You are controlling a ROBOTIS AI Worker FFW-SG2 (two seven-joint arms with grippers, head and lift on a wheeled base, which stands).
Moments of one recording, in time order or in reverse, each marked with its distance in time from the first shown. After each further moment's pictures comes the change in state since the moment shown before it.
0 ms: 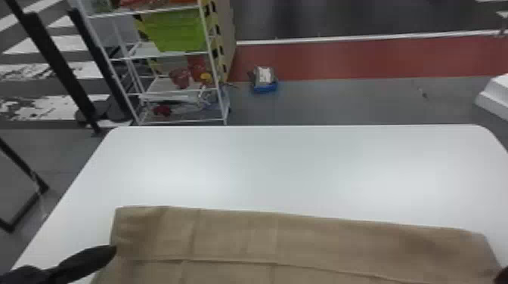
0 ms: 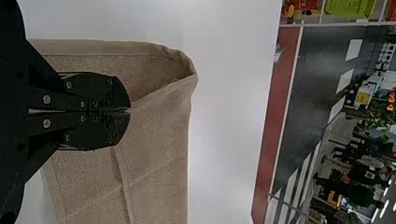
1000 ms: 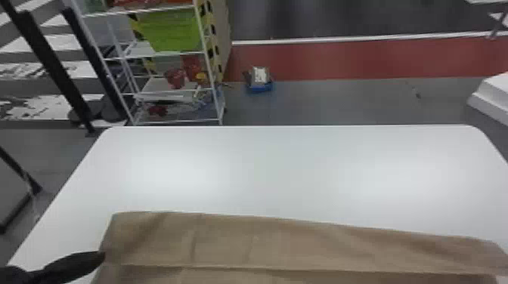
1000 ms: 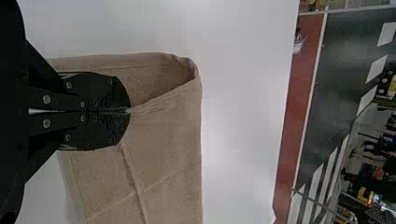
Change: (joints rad) left arm -0.026 0.052 -0.015 -0.007 -0.137 0.070 -0.133; right arm 0.091 -0.007 -0.164 -0.072 -0.086 0.012 0.000
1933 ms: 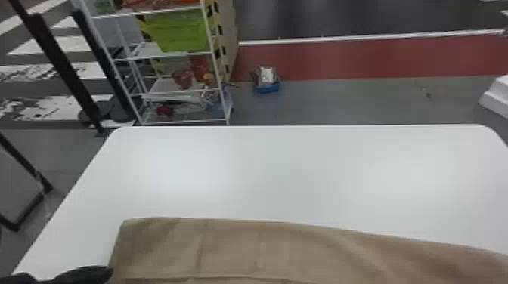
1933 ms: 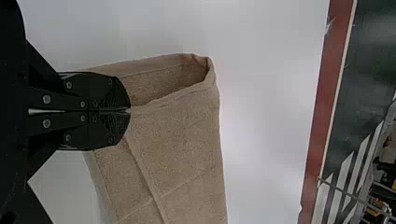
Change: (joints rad) left arm 0.016 0.041 -0.009 0.075 -0.083 -0.058 -0.110; right arm 0.103 -0.004 0.049 0.006 0.069 -0.022 0.000
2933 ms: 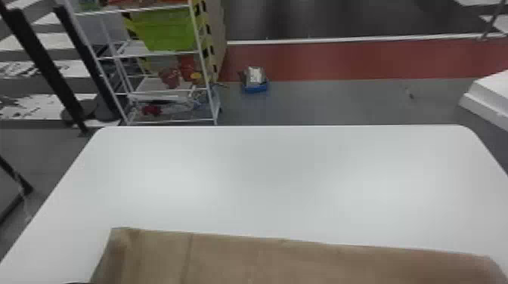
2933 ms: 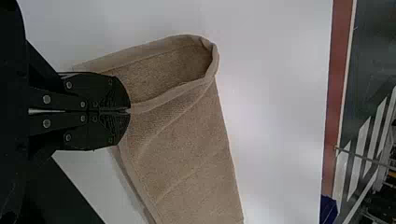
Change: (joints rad) left arm 0.048 -0.005 0.003 0.033 -0.013 -0.177 -0.076; right arm 0.114 -0.011 -0.109 -0.025 -0.075 -0.015 0.000
